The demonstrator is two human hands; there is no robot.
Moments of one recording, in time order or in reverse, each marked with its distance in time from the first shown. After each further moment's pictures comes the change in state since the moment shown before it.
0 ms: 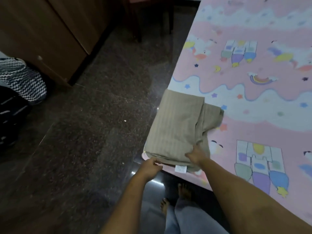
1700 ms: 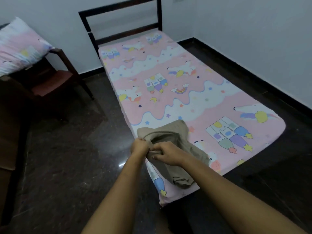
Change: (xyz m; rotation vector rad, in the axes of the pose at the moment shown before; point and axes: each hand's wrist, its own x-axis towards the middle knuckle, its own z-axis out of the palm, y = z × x) left_hand 0.042 0.162 -0.175 0.039 -0.059 0.412; right_hand -0.130 -0.212 0.032 0.090 0.497 -0.471
